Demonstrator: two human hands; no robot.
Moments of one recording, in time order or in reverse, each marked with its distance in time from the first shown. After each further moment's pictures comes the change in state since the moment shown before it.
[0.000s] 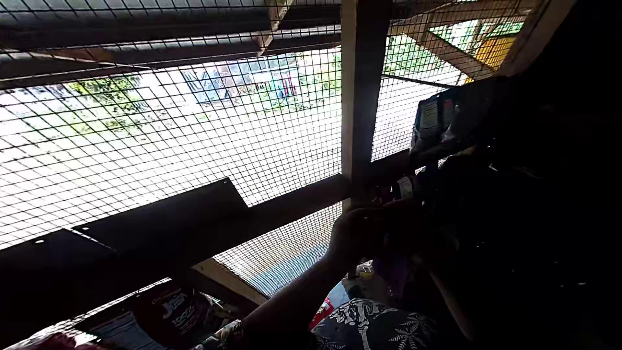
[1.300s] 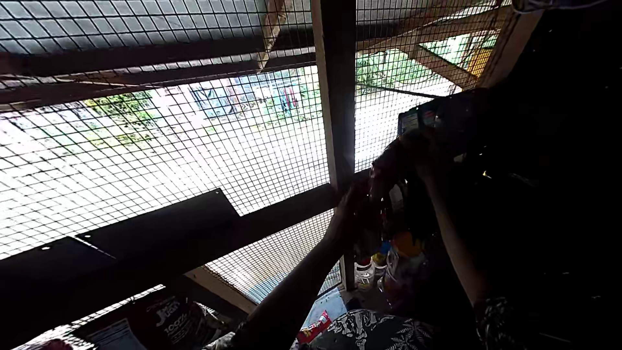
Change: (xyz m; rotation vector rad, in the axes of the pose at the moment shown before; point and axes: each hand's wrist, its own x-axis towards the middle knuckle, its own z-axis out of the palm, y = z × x) left_hand 0.048 -0.020 0.015 0.408 -0.104 -0.129; right_hand 0.133 0.009 -0.073 -0.365 0.197 -0.111
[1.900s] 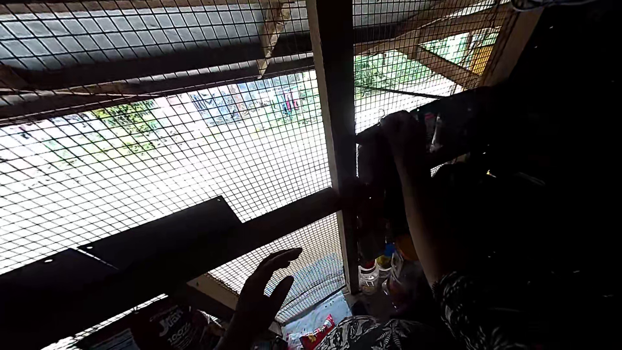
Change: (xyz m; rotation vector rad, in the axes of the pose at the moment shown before) left_hand -0.153 -0.004 -0.120 0.133 0.122 0.139; right_hand 0.045 -0.026 0.048 -0.135 0.034 0.225
